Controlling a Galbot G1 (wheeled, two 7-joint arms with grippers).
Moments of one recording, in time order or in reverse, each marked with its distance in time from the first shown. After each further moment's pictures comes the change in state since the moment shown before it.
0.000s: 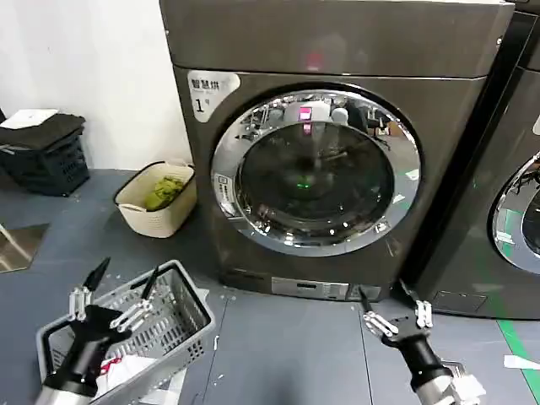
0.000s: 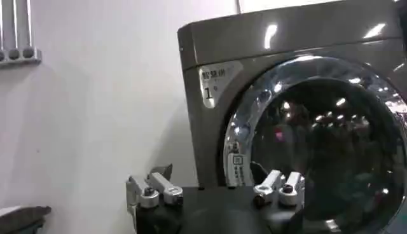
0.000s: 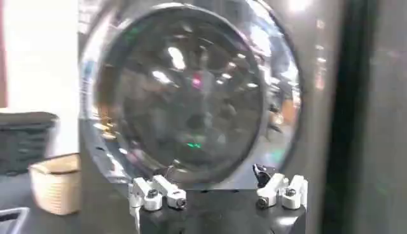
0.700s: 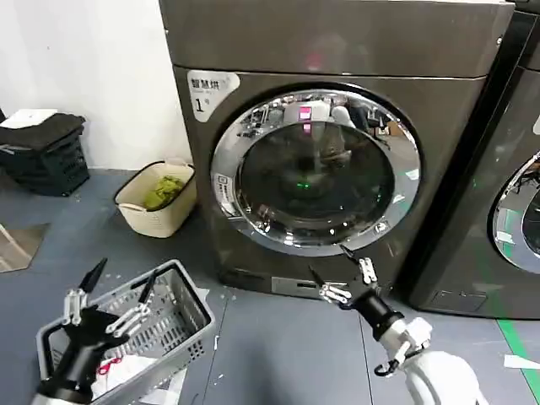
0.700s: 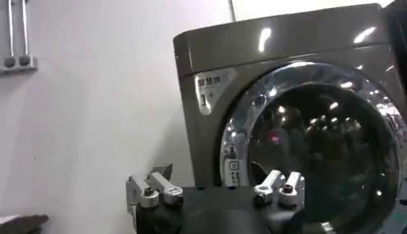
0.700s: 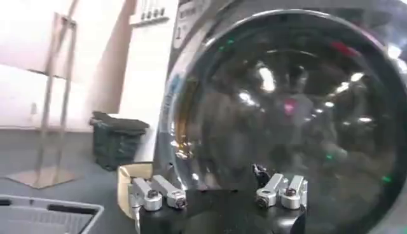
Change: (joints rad) left arm 0.029 -0.023 -0.033 -0.025 0.000 -0.018 0.008; right arm 0.382 -0.114 -0.251 -0.200 0.106 0.043 -0.060
